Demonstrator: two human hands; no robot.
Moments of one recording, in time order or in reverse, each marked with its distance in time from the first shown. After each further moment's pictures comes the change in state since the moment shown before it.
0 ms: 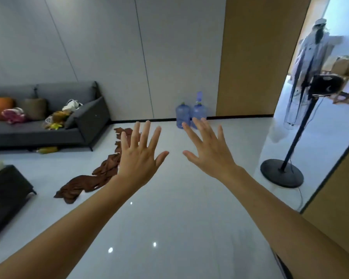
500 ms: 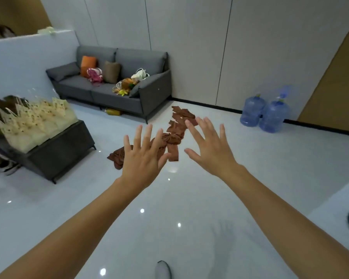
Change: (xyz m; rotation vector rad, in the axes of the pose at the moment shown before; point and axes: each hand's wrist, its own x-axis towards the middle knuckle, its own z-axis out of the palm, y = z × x) left_hand 0.050 -0.171 0.146 0.100 -0.152 -0.372; right_hand 0.235 -0.099 0.185 0.190 -0.085 -0.350
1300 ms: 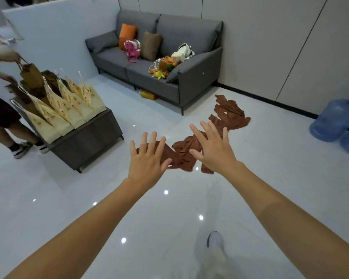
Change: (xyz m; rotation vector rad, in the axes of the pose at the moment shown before) left_hand 0.280 -0.190 0.237 0.118 -0.337 -0.254; right_hand 0.400 0.032 0.270 0.177 -0.209 -0.169
